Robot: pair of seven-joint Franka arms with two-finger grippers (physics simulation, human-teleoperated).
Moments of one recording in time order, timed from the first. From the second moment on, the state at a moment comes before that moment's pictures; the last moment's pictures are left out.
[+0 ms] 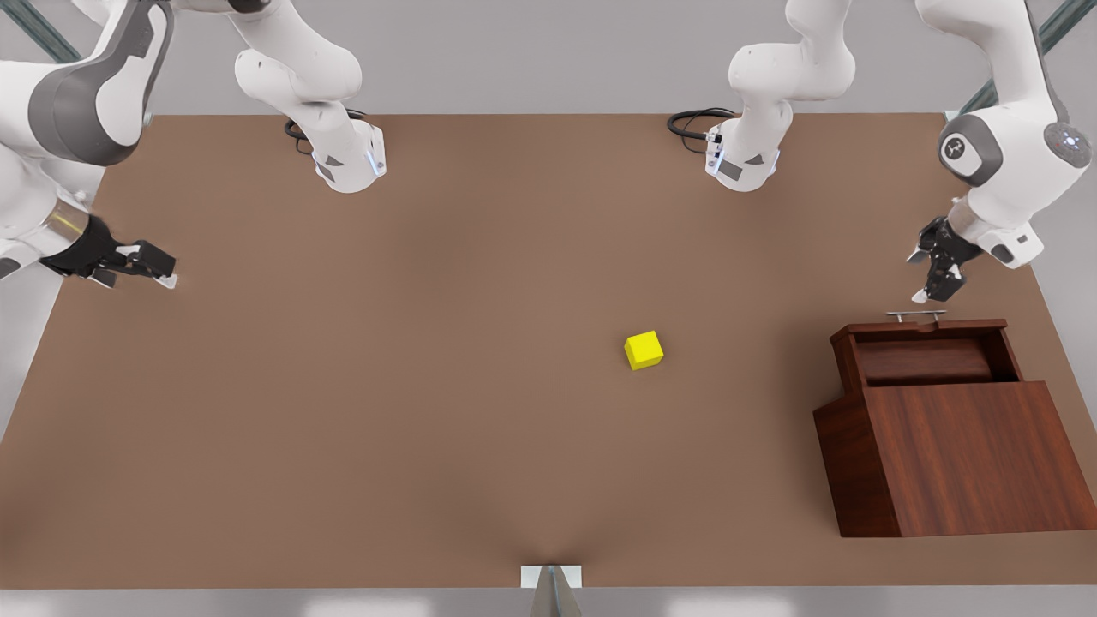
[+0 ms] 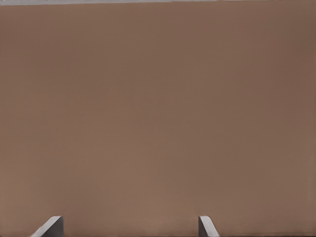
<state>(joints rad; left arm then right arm) -0.10 -0.19 0.35 -2.22 0.00 2.18 -0.94 0.00 0.09 -0.12 -1.40 0.02 1.47 -0.09</state>
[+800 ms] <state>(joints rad) -0.51 0.53 -0.03 -1.66 -0.01 2.11 0.63 0.01 0.12 -0.12 -1.37 0.04 1.48 -0.09</state>
